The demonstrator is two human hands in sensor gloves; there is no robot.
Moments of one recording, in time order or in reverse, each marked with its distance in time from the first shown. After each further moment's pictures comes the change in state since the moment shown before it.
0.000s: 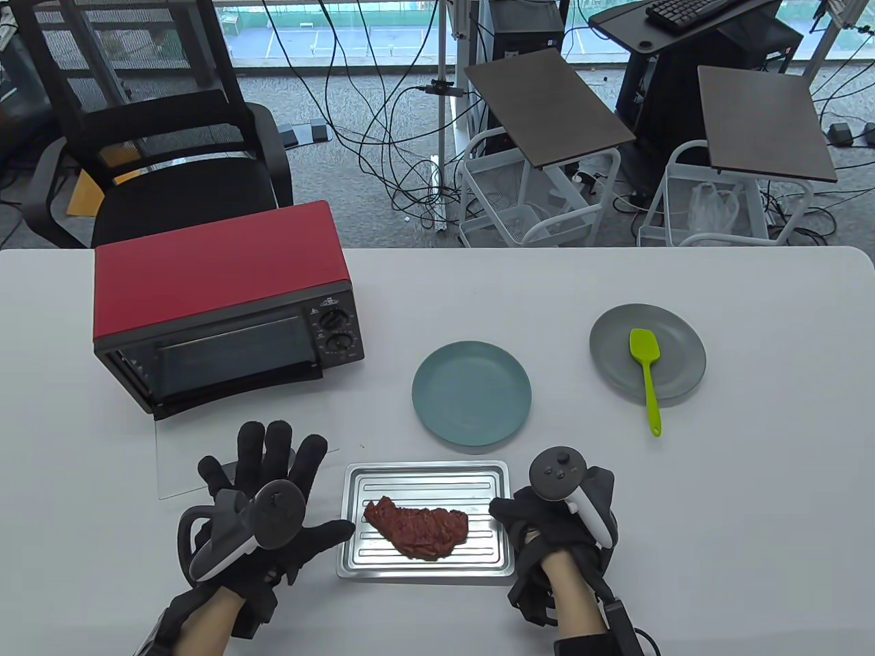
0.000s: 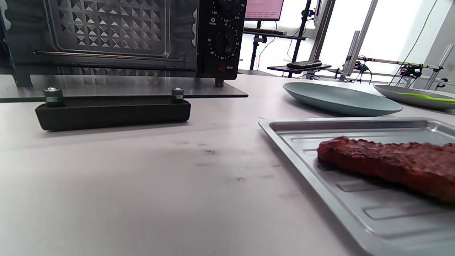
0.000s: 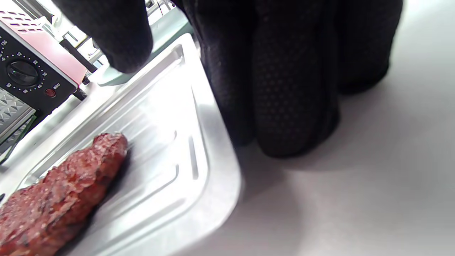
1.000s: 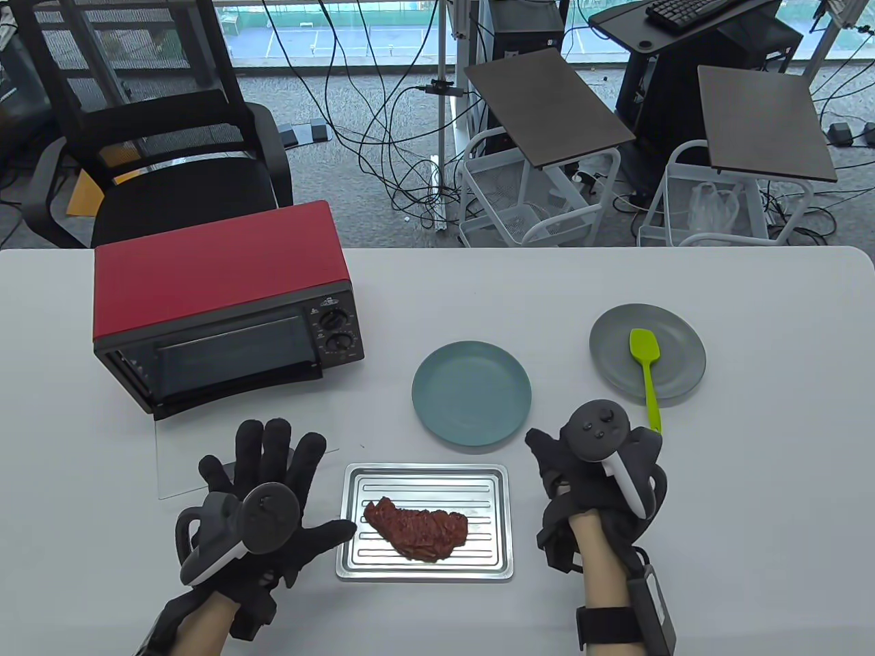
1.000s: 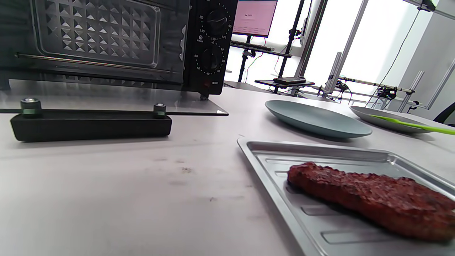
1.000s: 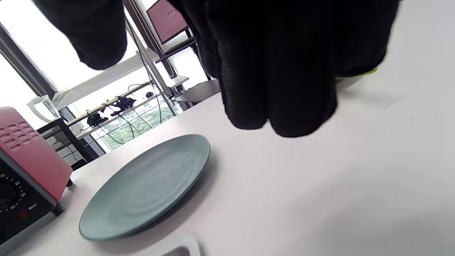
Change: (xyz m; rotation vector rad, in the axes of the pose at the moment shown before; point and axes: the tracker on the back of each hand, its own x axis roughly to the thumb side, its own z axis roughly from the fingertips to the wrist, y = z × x) left_hand 0.001 0.011 0.007 0.039 -0.048 0.067; right_hand 0.021 -0.105 0.021 -0.390 0.052 0.052
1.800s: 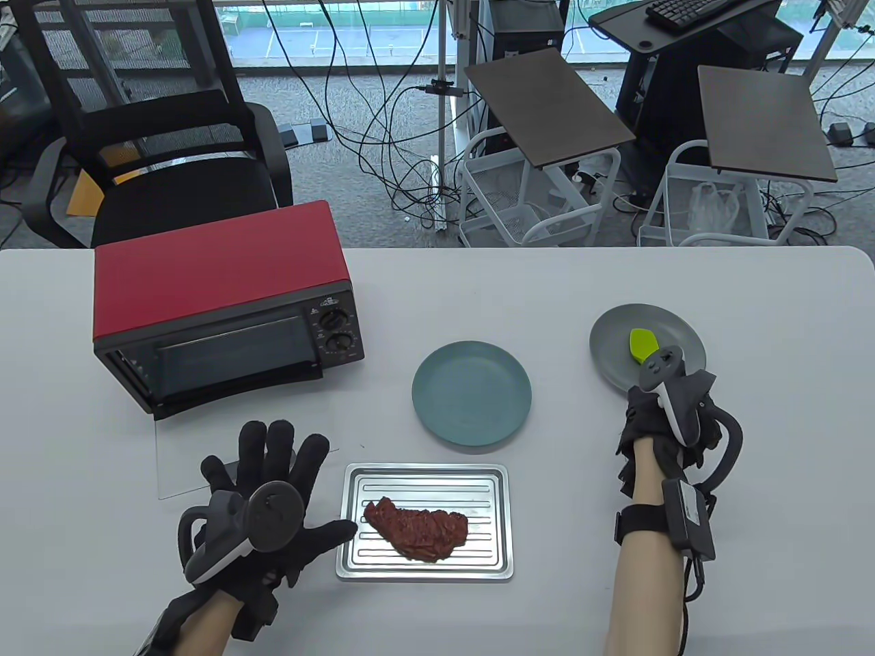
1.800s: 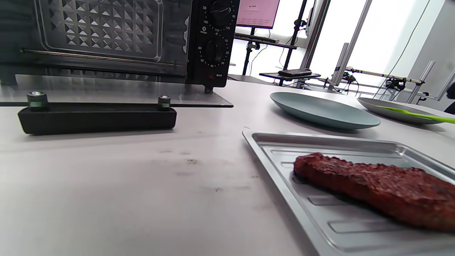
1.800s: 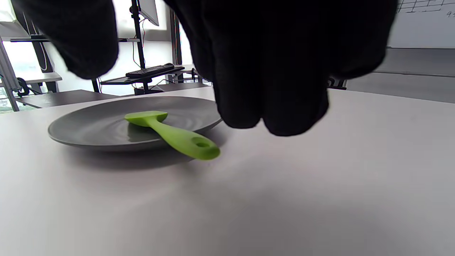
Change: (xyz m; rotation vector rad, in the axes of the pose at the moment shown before) left_hand -0.001 -0.003 -0.004 -0.032 0.028 -0.010; right_hand -0.080 -0.006 -0.118 -0.155 0.413 0.407
